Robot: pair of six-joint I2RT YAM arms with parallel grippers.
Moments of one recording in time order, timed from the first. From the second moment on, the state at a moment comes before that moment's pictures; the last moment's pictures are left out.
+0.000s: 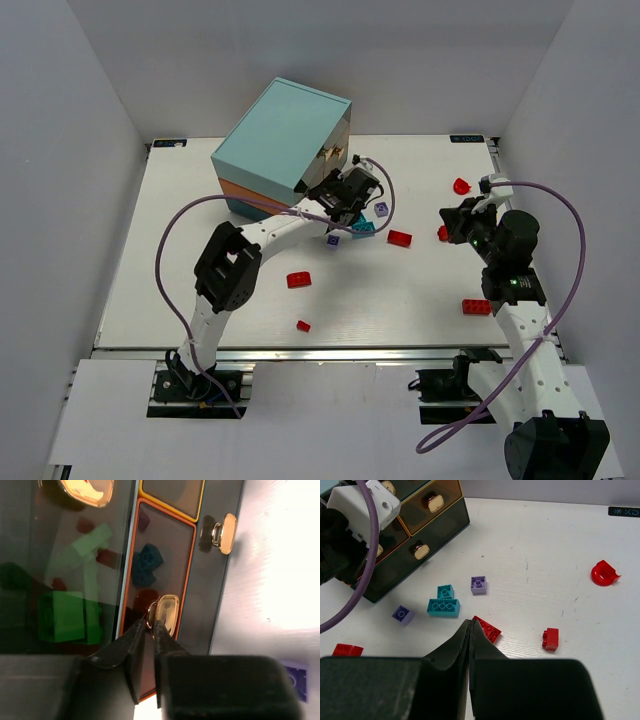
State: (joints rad) left arm -0.83 2.12 1.79 -0.46 -0.91 0.18; right arm 0.01 0.81 0.67 -0.03 -0.36 0.10
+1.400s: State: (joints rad) left arm -0.83 2.17 1.80 -0.44 -0.93 0.20; right arm 0.01 0.81 0.67 -0.03 -0.36 0.10
